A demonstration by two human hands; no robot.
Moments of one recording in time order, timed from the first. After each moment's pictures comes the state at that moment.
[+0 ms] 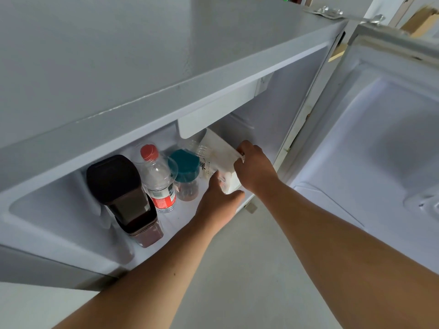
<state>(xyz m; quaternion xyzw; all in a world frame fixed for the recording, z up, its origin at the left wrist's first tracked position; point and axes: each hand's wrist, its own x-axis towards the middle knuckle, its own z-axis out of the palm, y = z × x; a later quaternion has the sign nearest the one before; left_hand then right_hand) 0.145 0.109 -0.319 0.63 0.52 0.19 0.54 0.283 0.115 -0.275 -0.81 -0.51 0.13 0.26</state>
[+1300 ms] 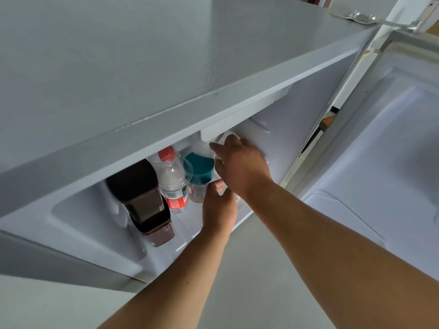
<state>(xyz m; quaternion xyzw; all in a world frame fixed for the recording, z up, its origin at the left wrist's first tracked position) 0.138 0.102 -0.305 0.44 0.57 0.36 0.60 0.223 0.129 -0.241 -0.70 -0.69 -0.12 0.14</state>
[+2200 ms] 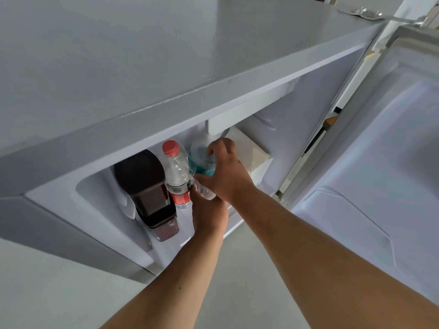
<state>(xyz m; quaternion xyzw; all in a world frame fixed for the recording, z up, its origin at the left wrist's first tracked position) 0.111 0.096 -0.322 0.39 0.59 0.44 0.56 0.192 0.136 -0.285 -0.69 -0.63 0.11 0.33</state>
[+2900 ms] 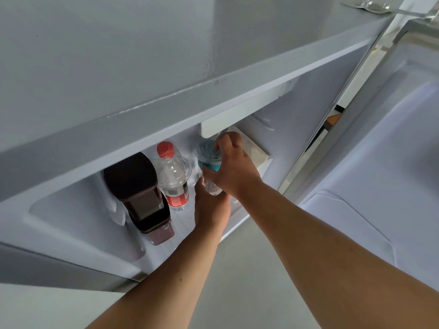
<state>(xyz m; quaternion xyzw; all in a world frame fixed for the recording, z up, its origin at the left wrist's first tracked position) 0.125 0.114 -0.333 0.45 0.57 0.39 0.56 0.216 0.144 -0.277 -0.70 -0.64 0.06 0.30</state>
